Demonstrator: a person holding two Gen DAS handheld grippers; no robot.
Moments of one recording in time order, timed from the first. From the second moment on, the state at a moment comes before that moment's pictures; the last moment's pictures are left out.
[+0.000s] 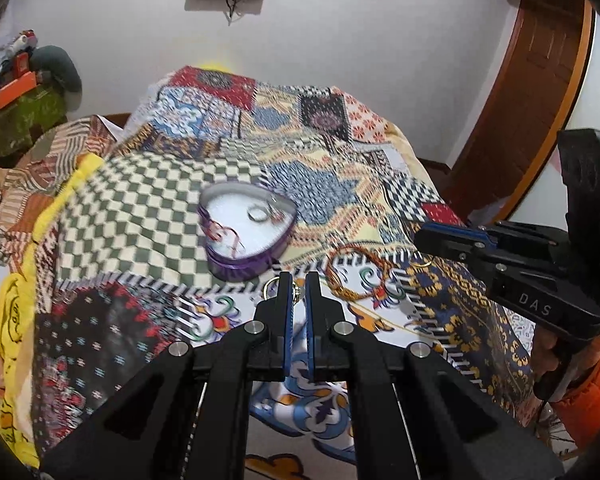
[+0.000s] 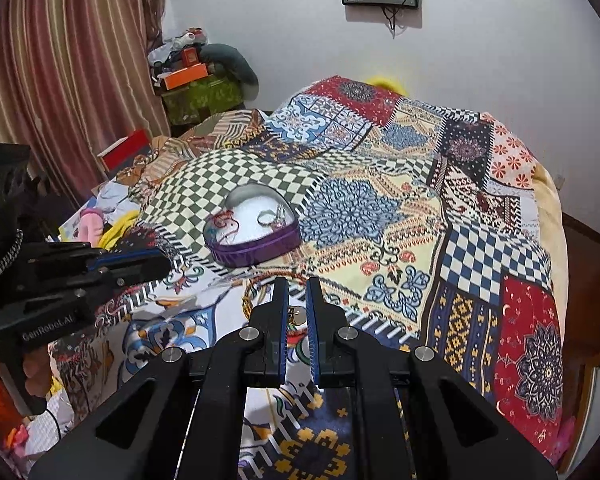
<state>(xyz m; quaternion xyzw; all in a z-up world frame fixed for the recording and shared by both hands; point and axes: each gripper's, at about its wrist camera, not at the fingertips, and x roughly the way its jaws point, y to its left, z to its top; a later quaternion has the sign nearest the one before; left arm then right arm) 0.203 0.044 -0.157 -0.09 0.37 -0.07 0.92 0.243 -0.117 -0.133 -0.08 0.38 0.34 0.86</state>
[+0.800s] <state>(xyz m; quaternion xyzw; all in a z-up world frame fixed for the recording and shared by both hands) 0.237 0.082 -0.136 -0.09 0.34 -0.03 0.94 0.280 -0.054 -0.111 -0.07 0.35 0.38 0.85</state>
